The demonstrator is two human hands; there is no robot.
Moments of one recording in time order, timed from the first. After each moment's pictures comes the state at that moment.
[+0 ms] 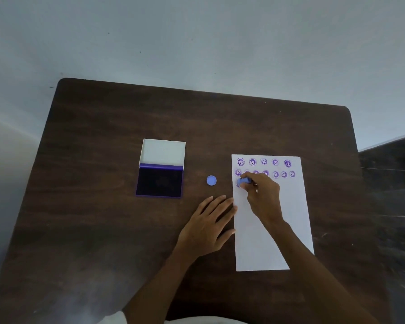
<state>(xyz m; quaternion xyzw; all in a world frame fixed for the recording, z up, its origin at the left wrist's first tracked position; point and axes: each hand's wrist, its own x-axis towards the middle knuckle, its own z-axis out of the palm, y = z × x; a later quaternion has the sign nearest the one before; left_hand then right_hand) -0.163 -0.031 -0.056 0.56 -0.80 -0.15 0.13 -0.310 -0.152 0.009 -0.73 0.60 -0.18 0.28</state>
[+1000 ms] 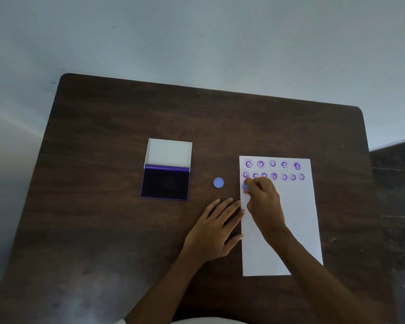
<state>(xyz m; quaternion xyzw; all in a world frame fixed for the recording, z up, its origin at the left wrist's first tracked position) -0.165 -0.029 -0.059 0.56 -0.80 -0.18 0.12 -0.304 -0.140 -0.007 -0.83 0.53 -0.07 0.14</state>
